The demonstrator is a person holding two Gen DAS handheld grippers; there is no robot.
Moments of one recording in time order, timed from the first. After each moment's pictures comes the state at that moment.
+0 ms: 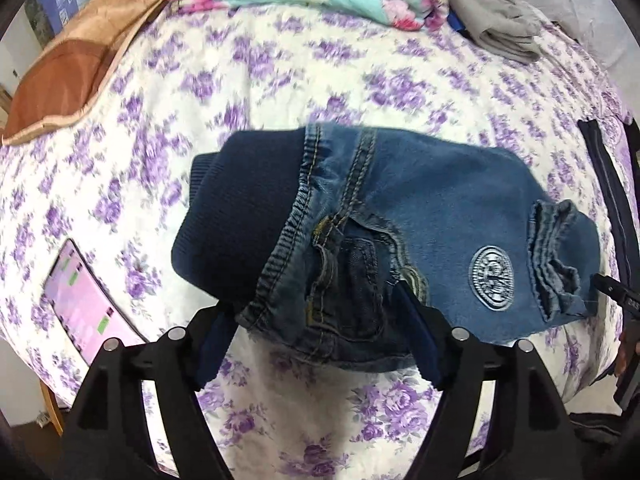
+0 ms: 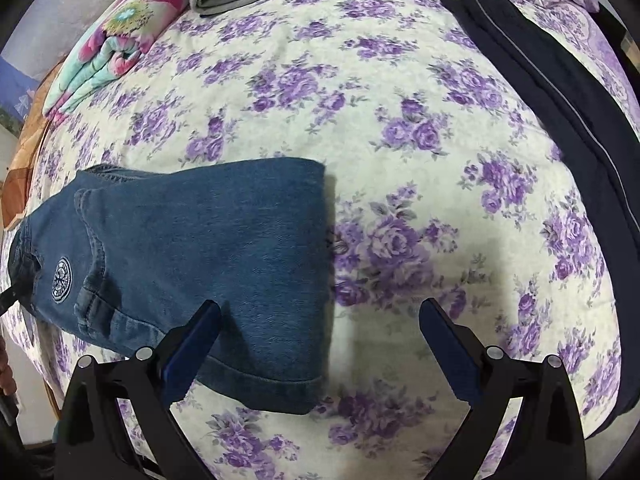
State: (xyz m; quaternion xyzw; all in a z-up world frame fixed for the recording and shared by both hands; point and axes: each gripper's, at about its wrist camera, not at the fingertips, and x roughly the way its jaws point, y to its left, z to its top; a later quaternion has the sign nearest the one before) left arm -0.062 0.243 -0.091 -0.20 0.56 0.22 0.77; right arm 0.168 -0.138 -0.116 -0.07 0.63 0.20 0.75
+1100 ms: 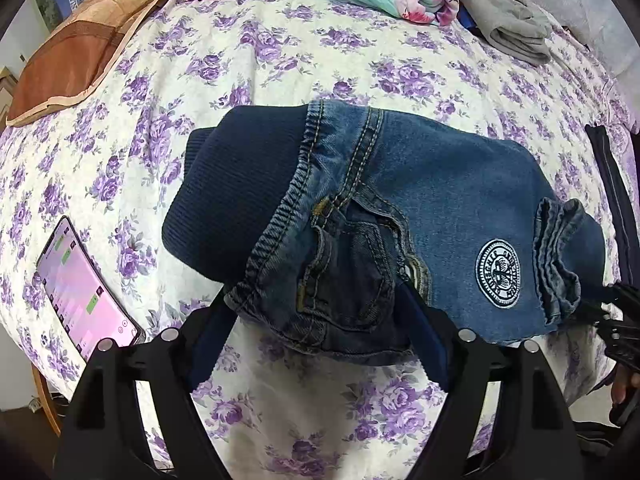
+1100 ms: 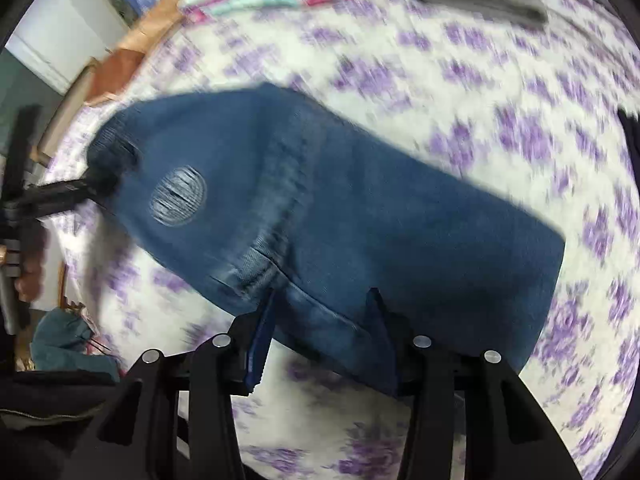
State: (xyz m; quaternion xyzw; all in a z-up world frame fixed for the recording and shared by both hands) left arm -0.063 0.237 -0.107 -0.22 0.57 0.23 0.76; right arm 0.115 -0.026 -0.091 -0.18 0.58 0.42 0.68
